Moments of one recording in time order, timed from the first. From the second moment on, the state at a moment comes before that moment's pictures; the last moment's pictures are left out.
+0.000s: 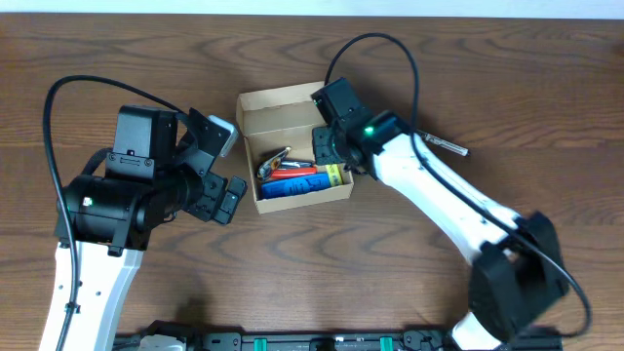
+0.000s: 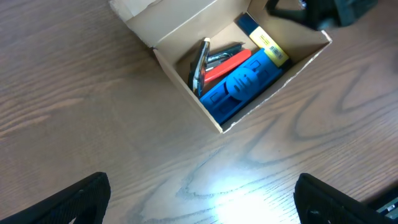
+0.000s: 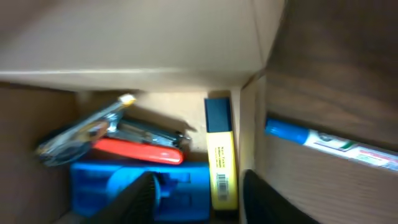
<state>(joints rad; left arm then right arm) -0.19 1.16 1.30 -1.19 0.23 0.25 0.60 1.77 1.40 -0.71 0.06 0.44</state>
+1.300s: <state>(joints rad) -0.19 1.16 1.30 -1.19 0.23 0.25 -0.02 1.73 1.40 -0.82 0.06 -0.33</state>
